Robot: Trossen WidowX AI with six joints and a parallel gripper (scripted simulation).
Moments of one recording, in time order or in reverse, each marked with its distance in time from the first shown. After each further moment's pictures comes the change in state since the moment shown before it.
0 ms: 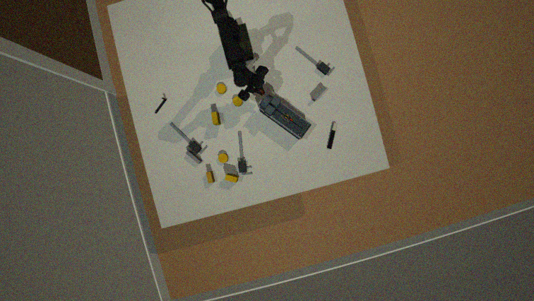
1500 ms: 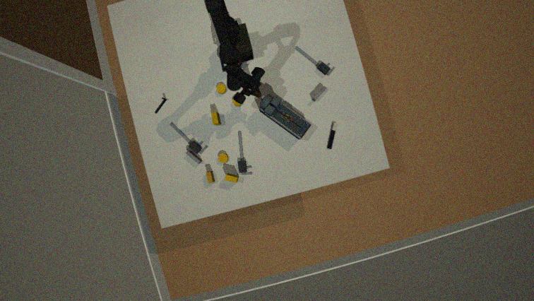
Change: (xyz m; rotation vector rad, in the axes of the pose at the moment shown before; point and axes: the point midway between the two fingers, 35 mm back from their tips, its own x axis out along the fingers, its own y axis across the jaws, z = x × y) arm -0.026 -0.028 0.026 -0.005 0.002 0.003
